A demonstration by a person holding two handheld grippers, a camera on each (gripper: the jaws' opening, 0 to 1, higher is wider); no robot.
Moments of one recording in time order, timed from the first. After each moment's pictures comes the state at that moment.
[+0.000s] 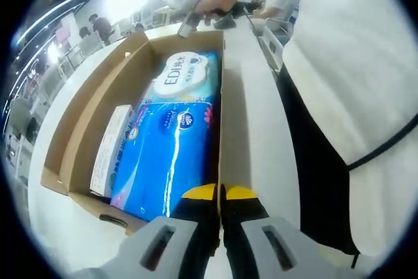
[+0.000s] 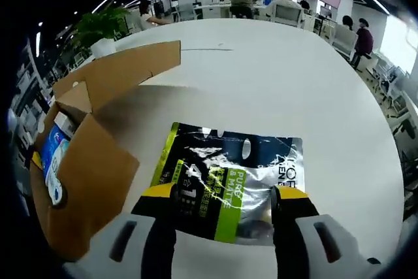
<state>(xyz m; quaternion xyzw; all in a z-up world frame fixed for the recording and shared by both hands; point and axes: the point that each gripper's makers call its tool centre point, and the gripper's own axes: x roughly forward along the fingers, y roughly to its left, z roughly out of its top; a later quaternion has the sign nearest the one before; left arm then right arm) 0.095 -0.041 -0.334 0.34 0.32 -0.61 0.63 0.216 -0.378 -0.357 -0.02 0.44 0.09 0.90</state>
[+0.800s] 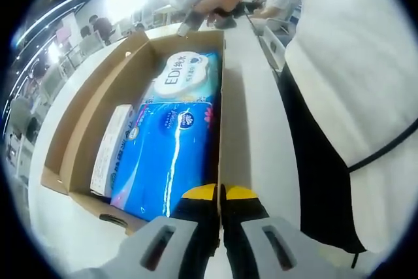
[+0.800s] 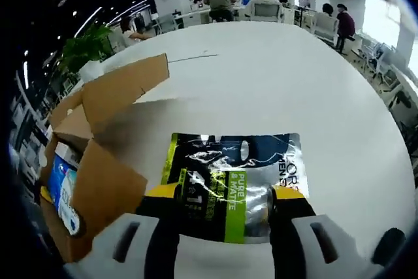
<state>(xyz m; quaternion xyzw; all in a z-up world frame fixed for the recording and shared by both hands) 0.093 -0.041 -0.335 0.34 0.32 -0.61 0.63 0.220 -0.367 -0.334 0.11 0.41 0.04 0.90</state>
